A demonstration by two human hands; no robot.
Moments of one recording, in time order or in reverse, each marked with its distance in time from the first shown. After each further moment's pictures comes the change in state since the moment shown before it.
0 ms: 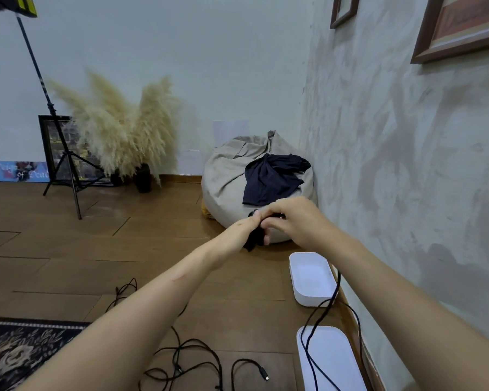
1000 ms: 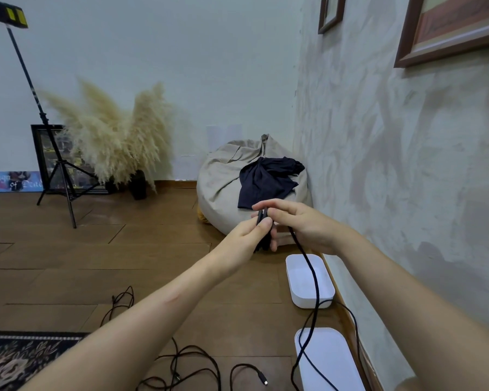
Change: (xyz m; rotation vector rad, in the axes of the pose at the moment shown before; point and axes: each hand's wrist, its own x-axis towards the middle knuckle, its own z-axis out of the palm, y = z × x) left_hand -0.030 0.027 0.026 0.023 -0.012 0.341; right_hand -0.020 0.012 -0.019 1.070 -0.269 0.204
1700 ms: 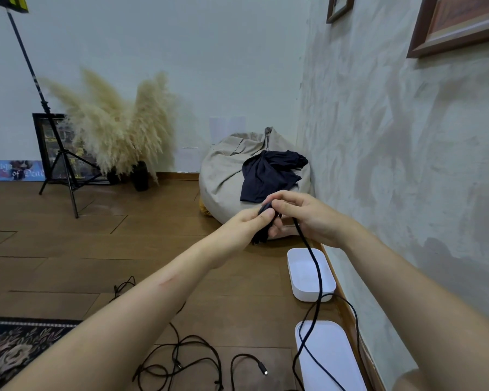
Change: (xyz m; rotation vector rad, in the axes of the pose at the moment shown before) left_hand 0.000 0.004 -0.015 -0.059 -0.075 -0.086; right_hand 0.006 0.004 -0.001 0.120 0.019 0.011
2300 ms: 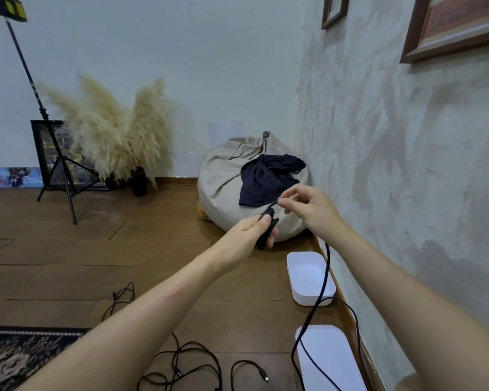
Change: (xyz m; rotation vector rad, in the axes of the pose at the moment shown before) left_hand 0.001 -0.007 0.005 0.161 0.060 0.020; right_hand 0.014 0.013 -0.019 -0.537 0.529 -0.275
